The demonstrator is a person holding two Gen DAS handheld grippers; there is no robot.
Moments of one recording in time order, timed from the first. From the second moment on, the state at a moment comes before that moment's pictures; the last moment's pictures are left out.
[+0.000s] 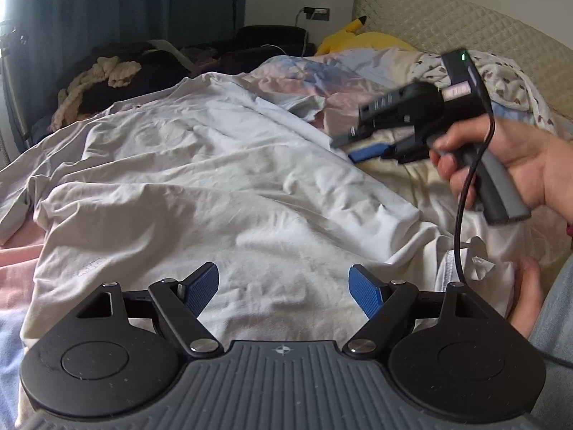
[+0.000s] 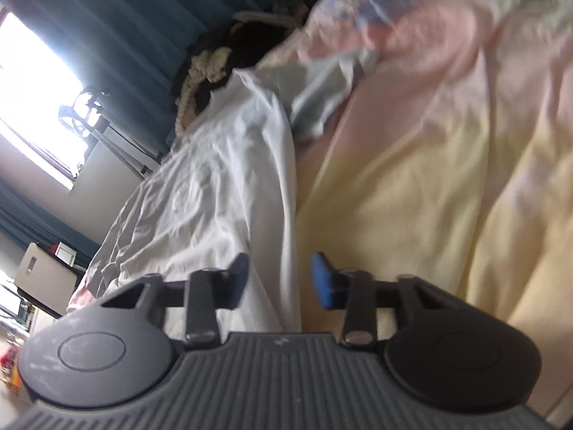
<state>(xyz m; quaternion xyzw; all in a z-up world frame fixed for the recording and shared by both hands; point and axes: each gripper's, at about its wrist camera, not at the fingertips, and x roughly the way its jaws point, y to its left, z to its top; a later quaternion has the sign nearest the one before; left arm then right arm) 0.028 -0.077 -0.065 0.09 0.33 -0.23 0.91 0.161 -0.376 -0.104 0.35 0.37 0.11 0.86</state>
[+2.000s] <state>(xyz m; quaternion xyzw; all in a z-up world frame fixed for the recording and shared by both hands) 0.019 -0.234 -0.133 0.20 0.26 -0.38 0.86 0.098 -0.426 -0.078 0.46 0.29 0.13 0.83</state>
